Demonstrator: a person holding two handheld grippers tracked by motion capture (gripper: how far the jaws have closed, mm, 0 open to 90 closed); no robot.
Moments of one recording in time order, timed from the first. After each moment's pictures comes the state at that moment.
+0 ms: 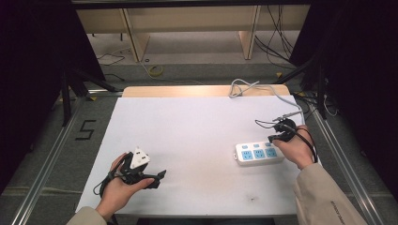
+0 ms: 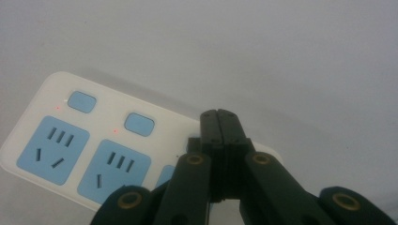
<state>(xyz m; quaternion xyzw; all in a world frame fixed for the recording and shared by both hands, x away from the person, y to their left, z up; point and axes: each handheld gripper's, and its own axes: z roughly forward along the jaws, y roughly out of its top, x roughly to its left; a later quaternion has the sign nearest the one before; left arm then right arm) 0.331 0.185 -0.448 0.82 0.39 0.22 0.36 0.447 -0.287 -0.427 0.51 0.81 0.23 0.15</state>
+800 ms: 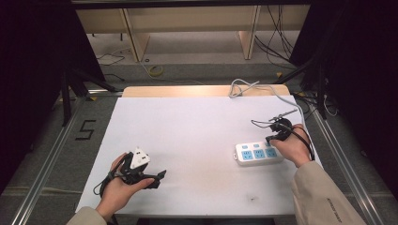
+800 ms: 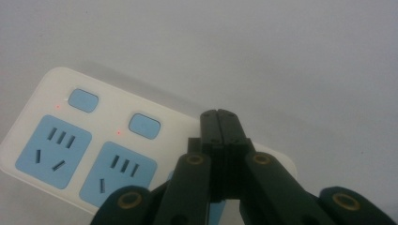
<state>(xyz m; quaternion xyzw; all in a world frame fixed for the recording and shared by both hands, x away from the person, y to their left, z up) 0.331 0.185 -0.448 0.82 0.38 0.22 0.36 0.454 -0.279 -0.431 0.50 0.83 0.21 0.14</state>
